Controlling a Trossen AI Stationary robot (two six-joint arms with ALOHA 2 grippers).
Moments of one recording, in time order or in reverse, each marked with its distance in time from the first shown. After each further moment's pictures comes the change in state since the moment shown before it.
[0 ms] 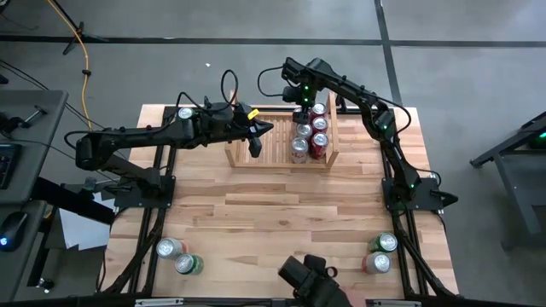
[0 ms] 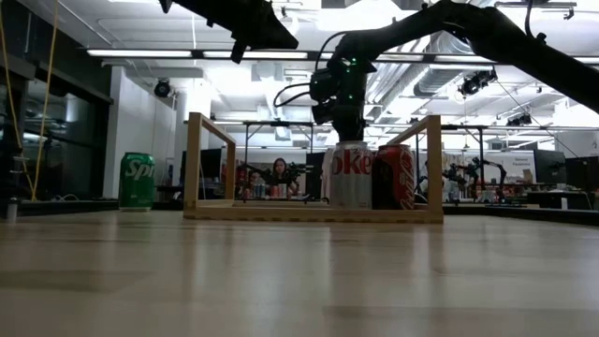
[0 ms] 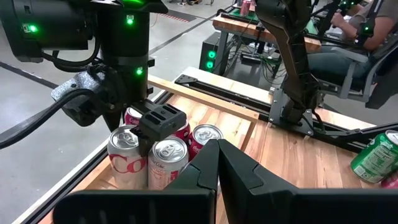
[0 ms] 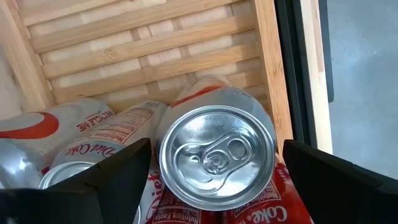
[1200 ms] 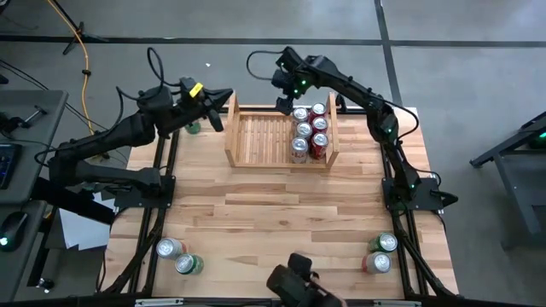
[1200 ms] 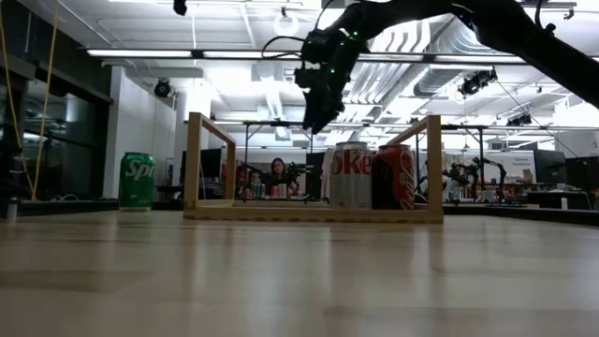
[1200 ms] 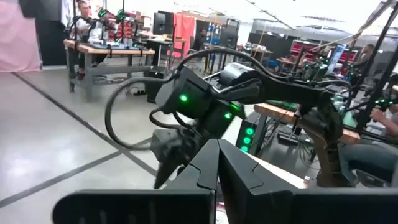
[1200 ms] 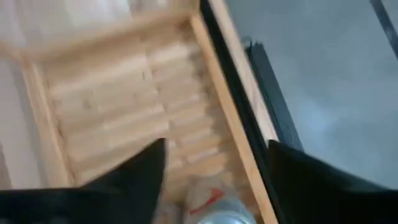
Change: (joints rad) left arm 0.094 -0.363 0.000 -0.074 -0.165 -0.015; right arm 0.061 -0.063 0.065 0.265 -0.013 0.176
